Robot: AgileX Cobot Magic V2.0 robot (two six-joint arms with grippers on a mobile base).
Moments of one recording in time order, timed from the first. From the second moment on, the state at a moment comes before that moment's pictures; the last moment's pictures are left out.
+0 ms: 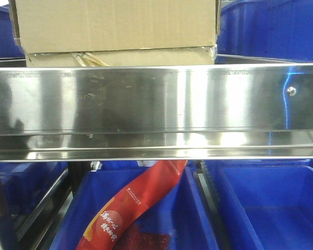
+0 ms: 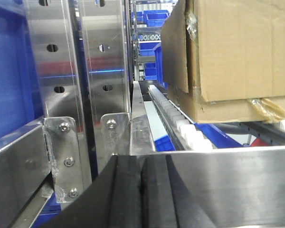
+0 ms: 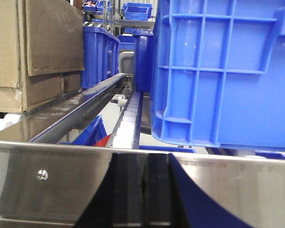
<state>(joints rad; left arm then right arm) -0.01 0.01 0.00 0.01 0.02 0.06 -0.07 0.00 0.00 0.06 0.06 -0.06</state>
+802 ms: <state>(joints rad) -0.01 0.01 0.00 0.02 0.02 0.05 -0.07 0.00 0.00 0.06 0.06 -0.06</state>
